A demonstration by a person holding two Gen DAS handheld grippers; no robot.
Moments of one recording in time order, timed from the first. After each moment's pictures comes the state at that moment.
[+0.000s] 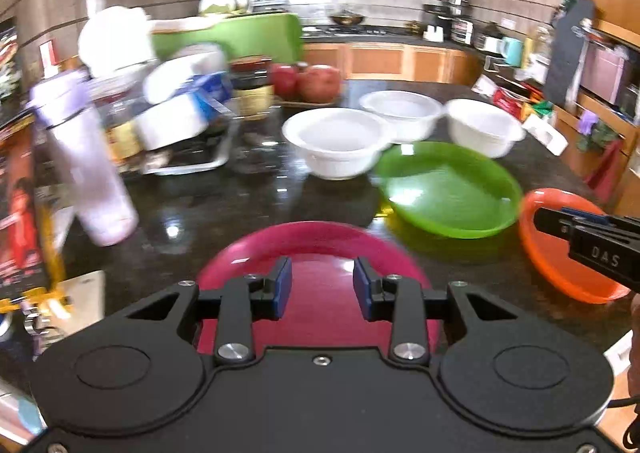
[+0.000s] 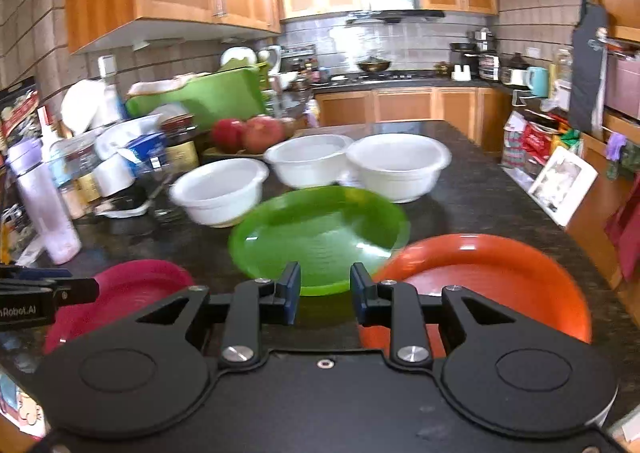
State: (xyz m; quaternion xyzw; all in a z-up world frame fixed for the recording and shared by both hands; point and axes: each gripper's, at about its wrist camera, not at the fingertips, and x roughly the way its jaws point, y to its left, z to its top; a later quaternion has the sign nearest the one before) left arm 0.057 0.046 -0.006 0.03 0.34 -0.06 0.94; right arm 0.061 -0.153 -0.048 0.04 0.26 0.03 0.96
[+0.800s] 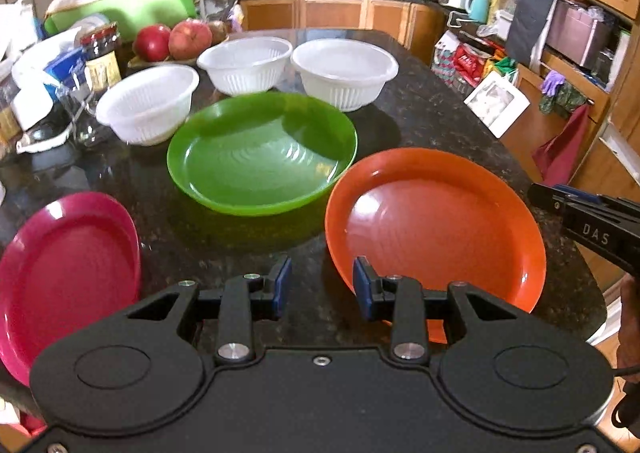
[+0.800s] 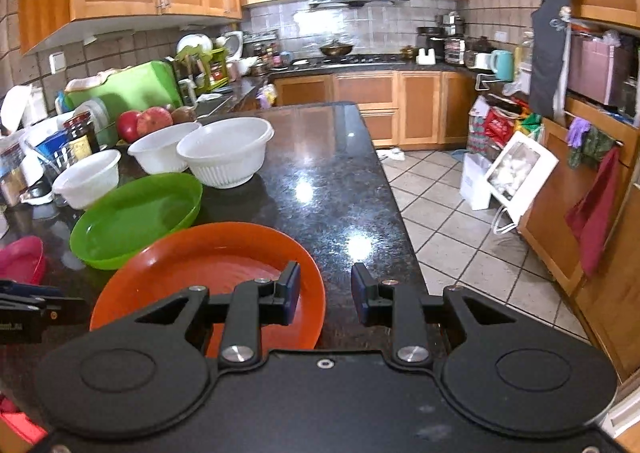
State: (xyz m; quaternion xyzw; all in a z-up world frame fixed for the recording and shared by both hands) left arm 0.094 -0.112 -0.038 0.02 0.41 -0.08 0.91; right arm 0.081 -0.324 -0.074 0.03 0.29 0.02 0.96
